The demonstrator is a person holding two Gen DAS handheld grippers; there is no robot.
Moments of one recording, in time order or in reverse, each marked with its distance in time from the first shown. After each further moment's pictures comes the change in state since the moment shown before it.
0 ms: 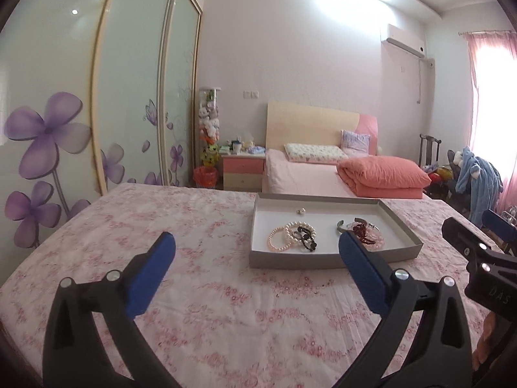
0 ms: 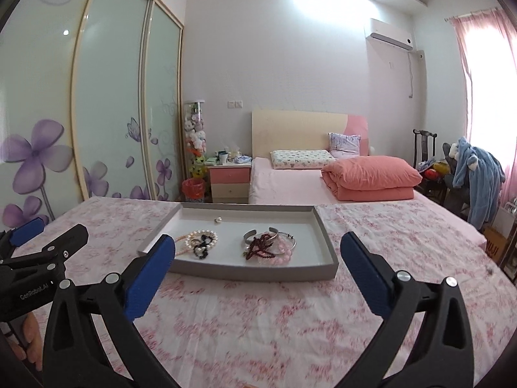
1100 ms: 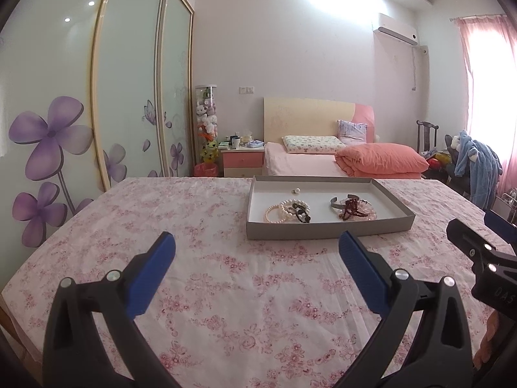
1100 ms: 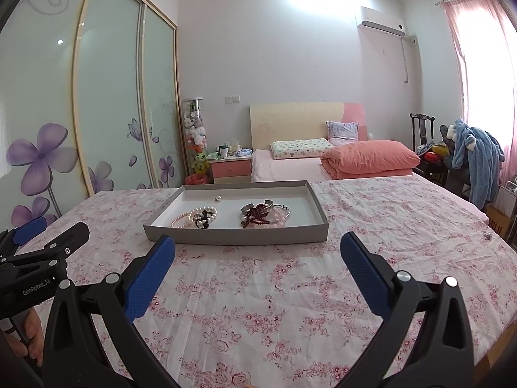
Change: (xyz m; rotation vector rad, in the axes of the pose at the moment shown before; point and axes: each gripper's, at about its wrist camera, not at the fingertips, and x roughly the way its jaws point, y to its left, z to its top) left arm -0.022 -0.010 -0.029 0.049 0.029 0.002; right arm -0.027 -0.017 -0.039 0.043 0.024 0.013
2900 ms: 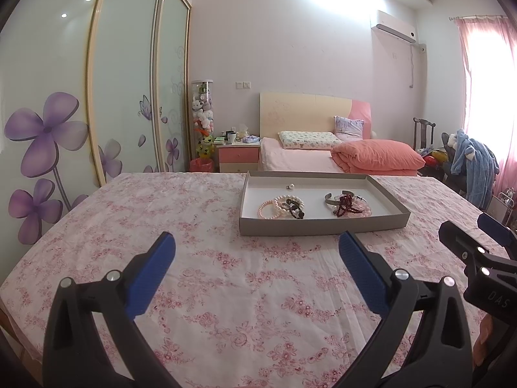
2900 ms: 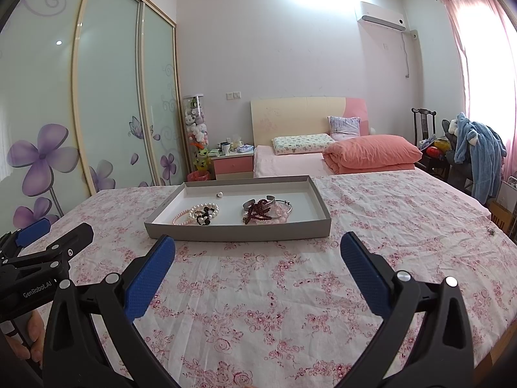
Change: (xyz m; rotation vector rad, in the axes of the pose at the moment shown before) left arm 0.001 -0.006 0.000 -0.005 0.019 -0.015; right arm 0.004 0.001 -0.003 0.005 0.016 0.011
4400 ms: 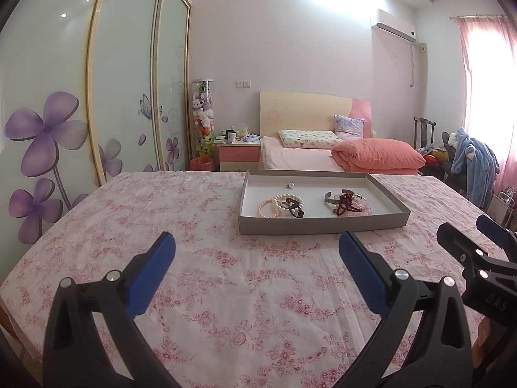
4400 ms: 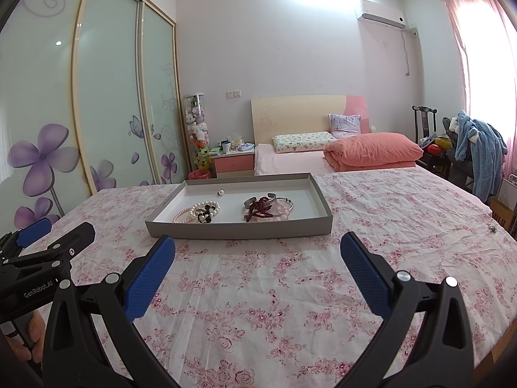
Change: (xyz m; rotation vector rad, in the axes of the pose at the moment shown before) left arm 0.001 -0.002 -0.003 0.006 0.005 -0.006; right arm 0.000 0.000 0.002 0.003 0.004 0.000
